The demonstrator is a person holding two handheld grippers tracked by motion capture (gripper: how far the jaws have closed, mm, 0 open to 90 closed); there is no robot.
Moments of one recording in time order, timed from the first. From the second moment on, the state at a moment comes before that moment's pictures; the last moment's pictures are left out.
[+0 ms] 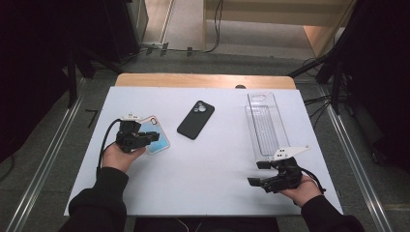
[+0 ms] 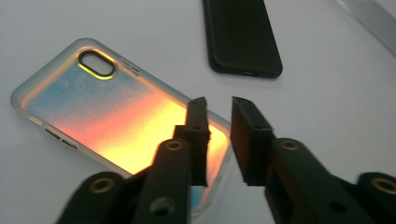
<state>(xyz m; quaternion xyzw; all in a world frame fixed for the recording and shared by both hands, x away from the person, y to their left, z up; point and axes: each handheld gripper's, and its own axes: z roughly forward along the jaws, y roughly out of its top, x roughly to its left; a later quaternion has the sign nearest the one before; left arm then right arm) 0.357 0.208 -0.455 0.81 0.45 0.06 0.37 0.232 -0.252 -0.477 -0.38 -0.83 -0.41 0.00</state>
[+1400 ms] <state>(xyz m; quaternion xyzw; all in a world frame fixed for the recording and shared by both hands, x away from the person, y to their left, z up) 0.356 0.231 -0.486 0.81 0.50 0.04 0.32 0.232 -0.252 -0.478 -0.38 -0.83 -0.41 0.00</state>
